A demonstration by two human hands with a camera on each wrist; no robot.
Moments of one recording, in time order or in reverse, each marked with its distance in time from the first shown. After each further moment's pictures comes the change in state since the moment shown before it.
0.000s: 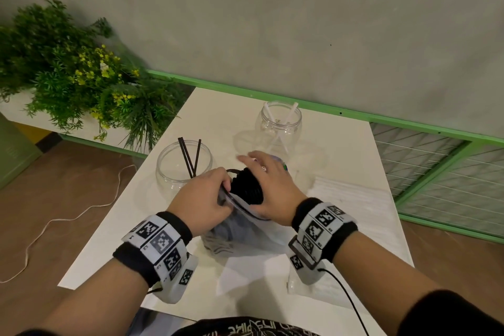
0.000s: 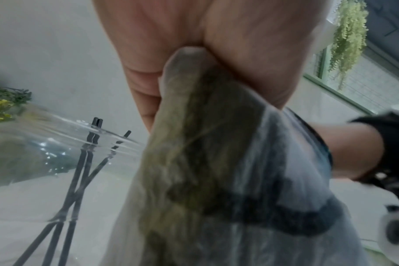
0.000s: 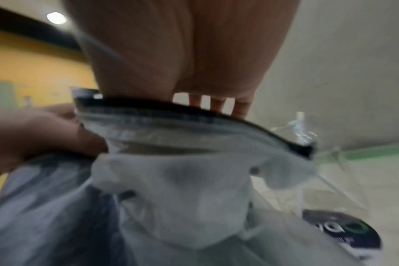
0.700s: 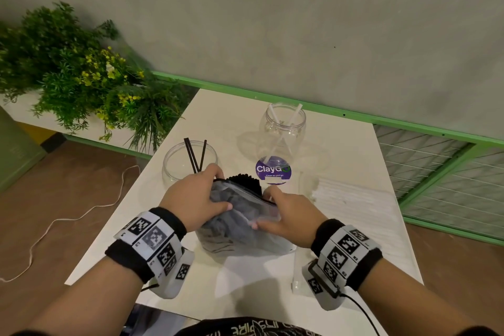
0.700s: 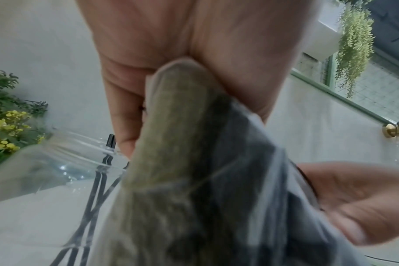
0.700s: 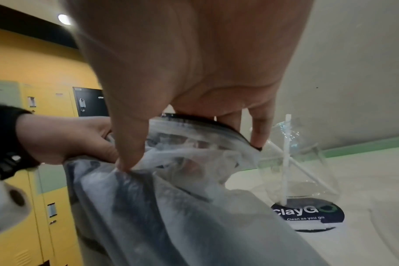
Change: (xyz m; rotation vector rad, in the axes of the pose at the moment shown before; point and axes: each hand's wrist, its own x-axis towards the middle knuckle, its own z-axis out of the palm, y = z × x) left_hand -0.003 -0.012 -0.018 0.170 -0.064 -0.143; right_hand -0.039 -0.012 -0.013 -0.082 -0.246 0.182
